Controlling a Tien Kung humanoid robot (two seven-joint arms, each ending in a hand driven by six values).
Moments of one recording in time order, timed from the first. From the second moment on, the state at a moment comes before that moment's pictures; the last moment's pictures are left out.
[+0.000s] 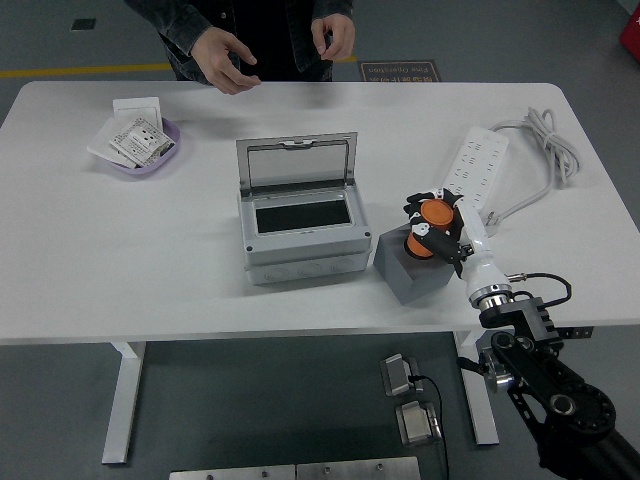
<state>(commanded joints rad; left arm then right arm) 0.11 0.04 -1.70 -0.18 1.58 -0.02 0.57 0.19 -0.10 1.14 1.17 -1.22 -0.26 0.34</state>
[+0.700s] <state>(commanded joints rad) 0.11 0.04 -1.71 -0.18 1.59 -0.02 0.57 0.36 -0.16 1.03 1.25 -1.49 -0.34 0.22</state>
